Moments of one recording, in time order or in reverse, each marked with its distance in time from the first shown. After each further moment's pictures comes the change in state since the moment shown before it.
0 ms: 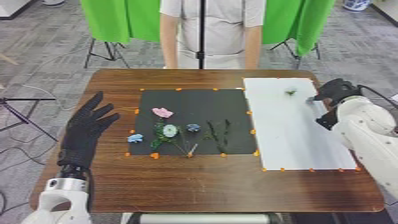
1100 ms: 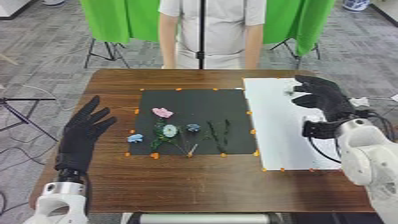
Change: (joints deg) left arm 1.8 -2.0 -1.6 -0.1 1.4 0.0 -1.1; right arm -27.6 -2.4 21.7 -24.4 43.6 12.4 -23.0
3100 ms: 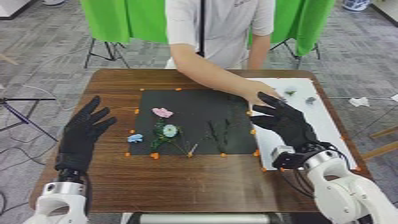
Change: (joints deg) left arm 0.1 0.2 0.0 0.0 -0.1 0.2 -0.2; right arm -12.1 -14.2 0.3 -7.5 11.4 -14.9 -9.7
